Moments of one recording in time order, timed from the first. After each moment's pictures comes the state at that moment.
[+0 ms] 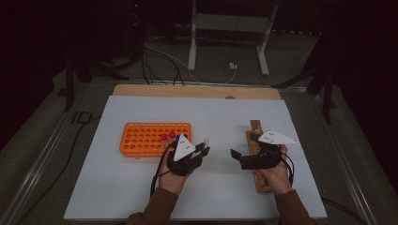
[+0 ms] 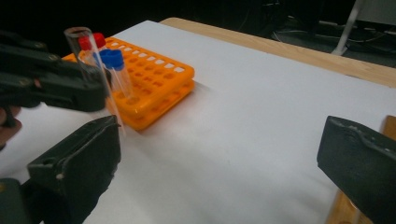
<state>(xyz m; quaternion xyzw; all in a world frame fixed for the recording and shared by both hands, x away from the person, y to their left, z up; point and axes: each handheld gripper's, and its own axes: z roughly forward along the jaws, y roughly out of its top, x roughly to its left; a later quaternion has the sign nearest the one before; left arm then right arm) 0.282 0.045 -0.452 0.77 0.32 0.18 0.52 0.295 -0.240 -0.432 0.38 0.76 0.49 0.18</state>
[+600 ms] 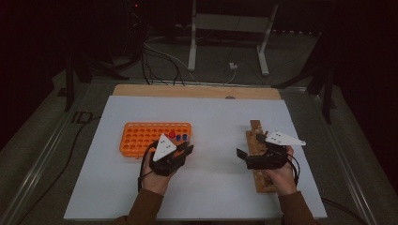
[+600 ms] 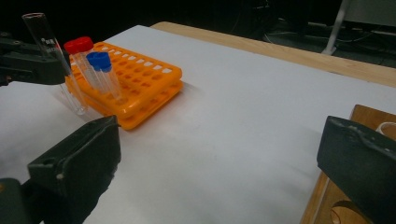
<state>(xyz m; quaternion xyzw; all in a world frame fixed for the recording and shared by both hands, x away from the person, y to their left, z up) 0.278 0.090 -0.449 0.75 0.35 0.19 0.52 0.293 -0.255 -0.433 0.39 0.75 0.50 0.19</state>
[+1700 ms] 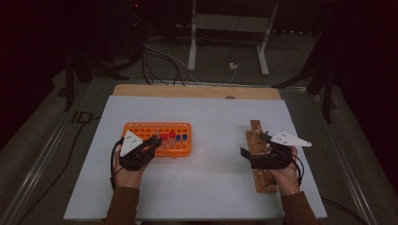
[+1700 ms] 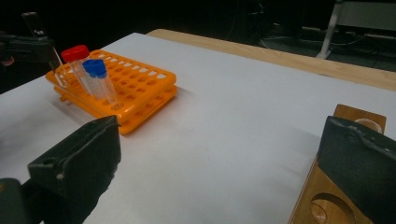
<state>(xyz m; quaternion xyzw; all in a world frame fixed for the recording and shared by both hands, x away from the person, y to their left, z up) 0.289 0.167 -0.458 0.71 0.42 0.25 0.51 0.291 -0.265 -0.431 0.40 0.74 0.51 0.19</state>
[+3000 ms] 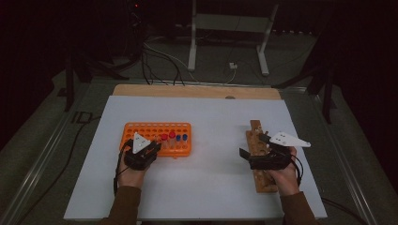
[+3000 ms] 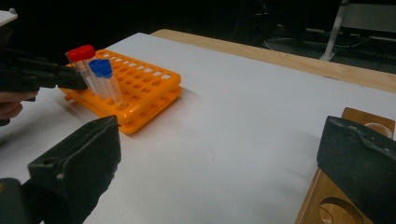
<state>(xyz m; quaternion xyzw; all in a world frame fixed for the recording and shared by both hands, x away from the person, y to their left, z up) 0.306 0.161 -0.493 0.76 0.44 0.24 0.41 0.290 -0.262 -0.431 0.39 0.74 0.51 0.19</state>
